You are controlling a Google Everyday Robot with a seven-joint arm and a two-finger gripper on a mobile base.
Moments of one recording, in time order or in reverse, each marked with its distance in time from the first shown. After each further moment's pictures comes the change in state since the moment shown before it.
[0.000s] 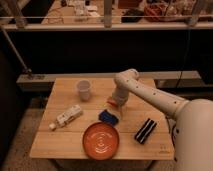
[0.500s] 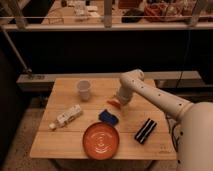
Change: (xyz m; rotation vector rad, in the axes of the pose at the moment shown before) arm 0.025 0.005 -0.003 0.048 -0.015 0.179
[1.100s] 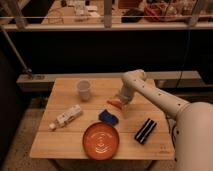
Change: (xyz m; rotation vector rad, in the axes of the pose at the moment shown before) arm 0.012 -0.005 0.009 -0.009 -0.011 0.086
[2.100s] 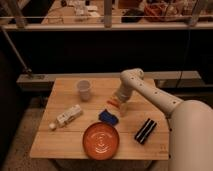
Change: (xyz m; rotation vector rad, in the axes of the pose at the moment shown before) arm -0.004 -0.019 0.009 -0.003 -0.015 0.085
